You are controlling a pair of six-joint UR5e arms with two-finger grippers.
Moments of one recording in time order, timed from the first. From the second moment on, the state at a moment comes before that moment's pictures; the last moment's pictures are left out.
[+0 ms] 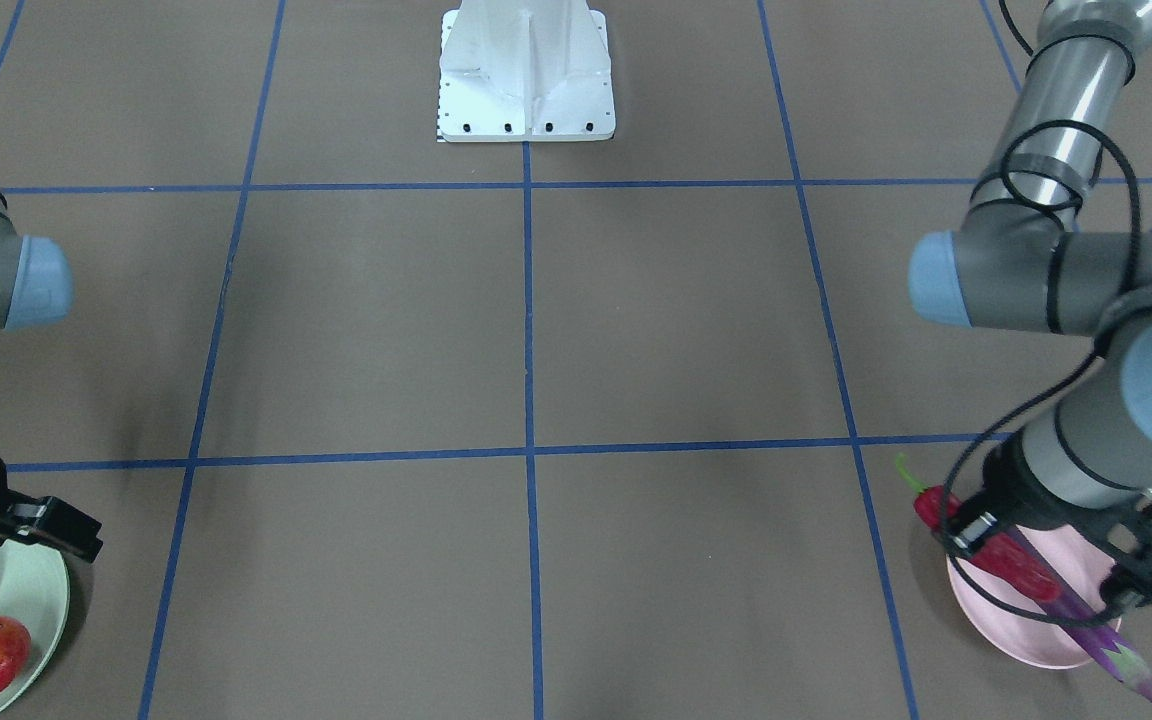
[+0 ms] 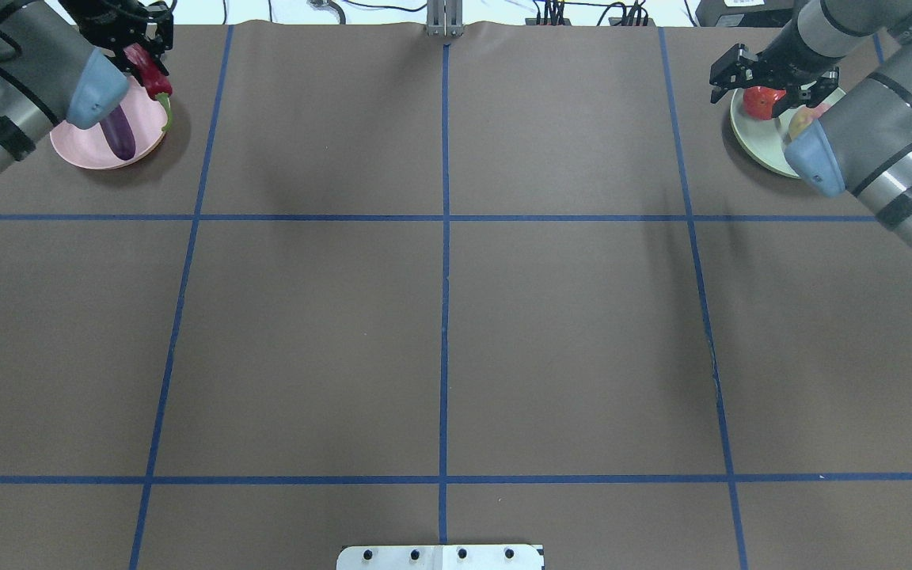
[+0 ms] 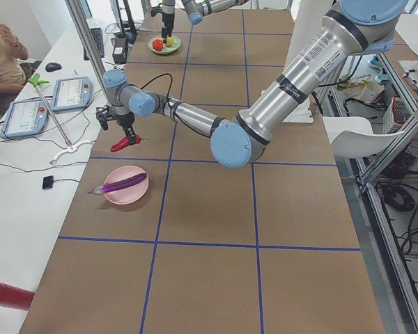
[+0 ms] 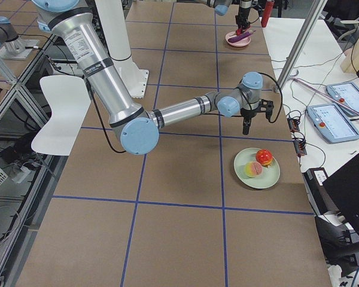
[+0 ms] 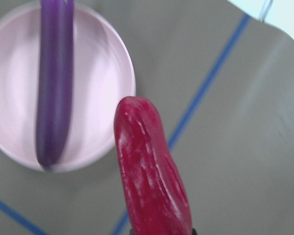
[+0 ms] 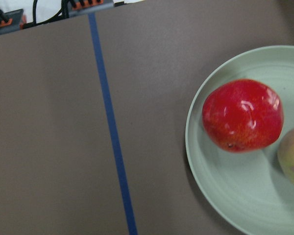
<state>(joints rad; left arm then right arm) -1.17 -2.34 -1.03 -1.79 -2.19 -1.14 1.11 -1.07 1.40 -1.25 2.19 0.97</state>
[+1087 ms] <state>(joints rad) -1.17 -2.44 -0.68 -2.07 -2.19 -1.10 1.04 -1.30 1.77 -1.28 2.29 1.04</state>
